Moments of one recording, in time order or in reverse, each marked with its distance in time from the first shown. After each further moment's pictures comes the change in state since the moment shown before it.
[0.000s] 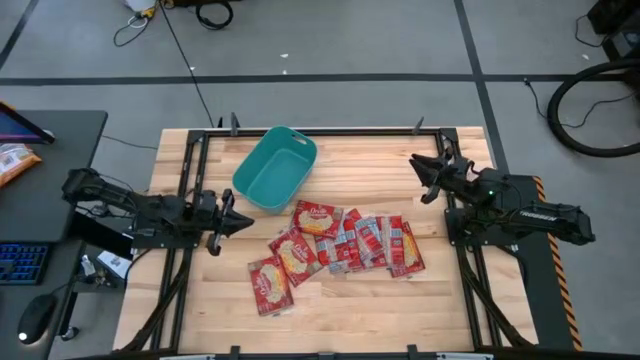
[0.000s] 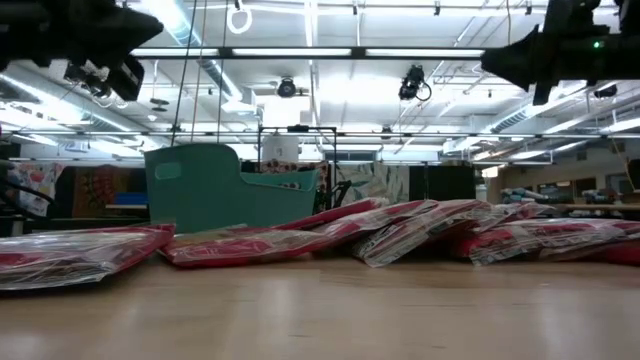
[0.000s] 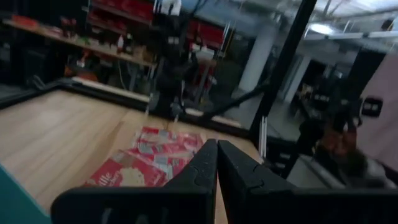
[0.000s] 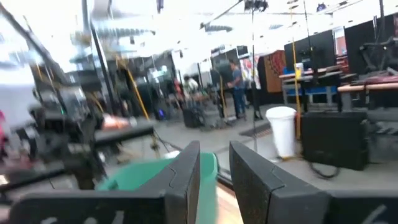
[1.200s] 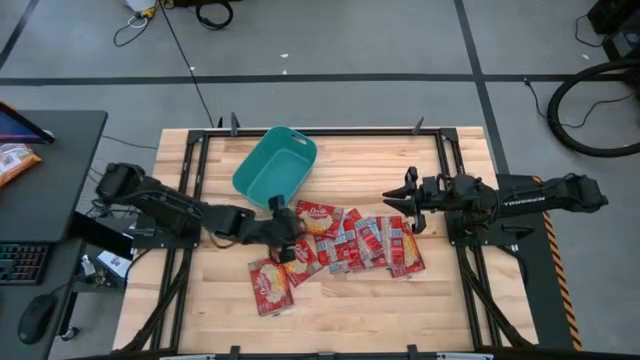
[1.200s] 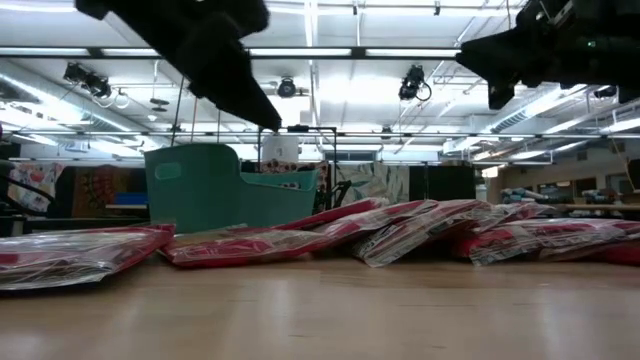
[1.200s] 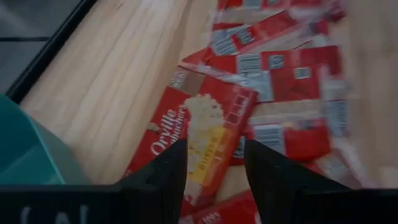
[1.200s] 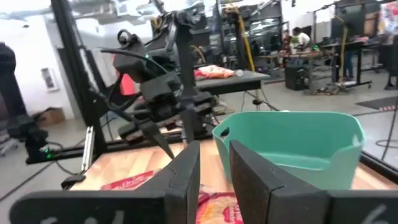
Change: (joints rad) left arm 0.045 1.061 0.711 -0.442 -0.243 0.135; right arm 0.215 0.469 0.013 0.304 -0.280 -0.008
